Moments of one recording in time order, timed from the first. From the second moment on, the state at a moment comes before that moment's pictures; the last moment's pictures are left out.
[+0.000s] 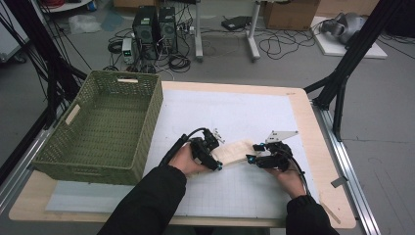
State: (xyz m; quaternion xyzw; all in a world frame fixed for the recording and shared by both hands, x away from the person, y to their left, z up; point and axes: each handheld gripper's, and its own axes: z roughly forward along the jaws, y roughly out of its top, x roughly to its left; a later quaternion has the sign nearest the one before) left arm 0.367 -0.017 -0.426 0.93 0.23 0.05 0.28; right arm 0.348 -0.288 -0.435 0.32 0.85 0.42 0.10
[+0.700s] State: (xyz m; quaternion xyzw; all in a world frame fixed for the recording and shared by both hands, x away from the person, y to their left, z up) left arm 0.367 -0.015 -0.424 0.92 0.25 0.08 0.29; right arm 0.287 -0.322 -0.412 0.33 0.82 0.45 0.15
